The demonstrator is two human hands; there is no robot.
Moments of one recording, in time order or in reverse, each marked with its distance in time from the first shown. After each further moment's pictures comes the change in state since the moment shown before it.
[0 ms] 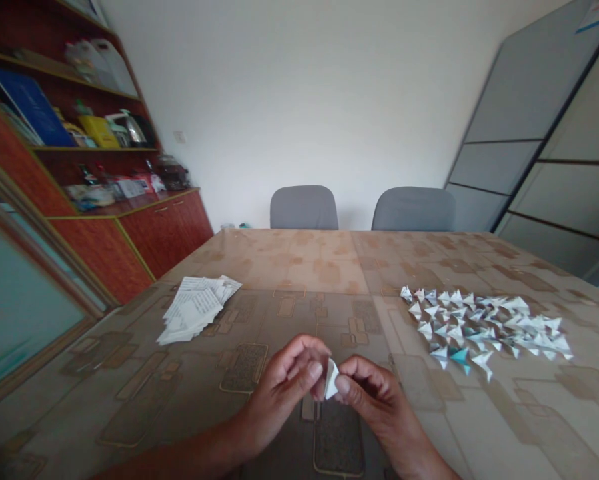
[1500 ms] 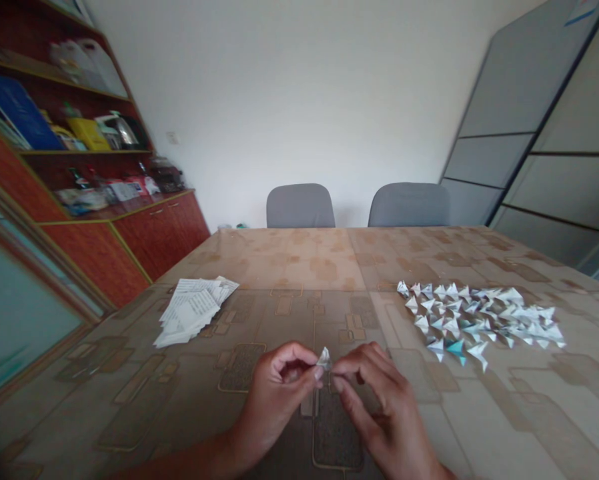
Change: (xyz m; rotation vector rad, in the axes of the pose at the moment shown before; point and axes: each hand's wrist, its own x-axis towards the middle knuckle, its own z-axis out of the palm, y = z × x) left_hand 0.000 -0.017 0.006 0.187 0.308 -0.031; right_hand -0.010 -0.016 0.002 -0.664 0.160 -0.519
